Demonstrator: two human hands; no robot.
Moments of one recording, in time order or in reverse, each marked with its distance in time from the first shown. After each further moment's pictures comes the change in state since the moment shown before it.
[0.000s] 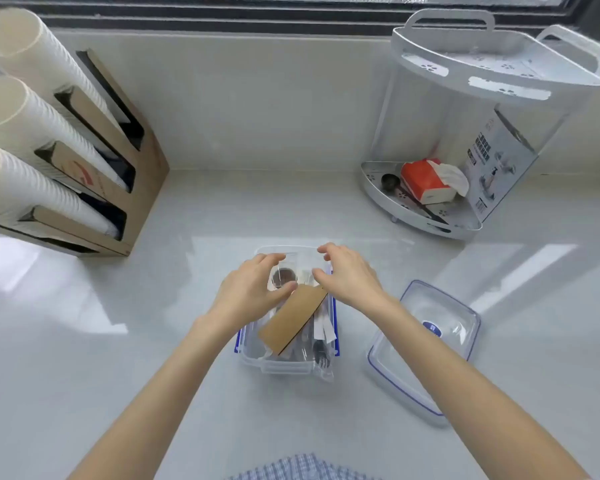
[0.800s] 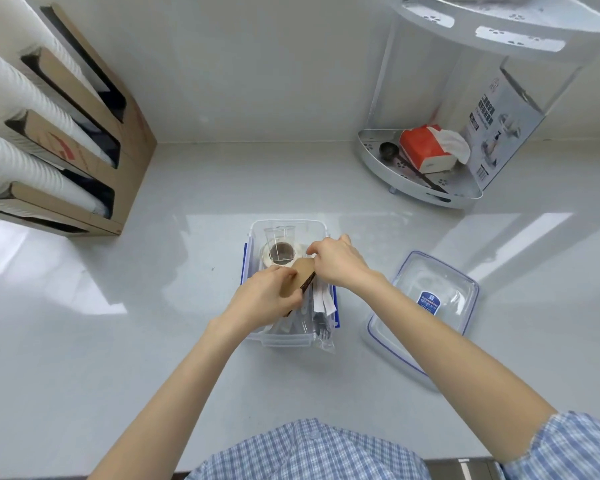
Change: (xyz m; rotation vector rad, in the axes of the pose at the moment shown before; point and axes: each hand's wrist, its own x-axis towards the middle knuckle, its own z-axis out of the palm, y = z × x) left_hand -0.015 -0.003 0.037 -0.057 -0.187 -0.030; right_hand 0.014 0.007 0.029 -0.138 -0.182 0.064
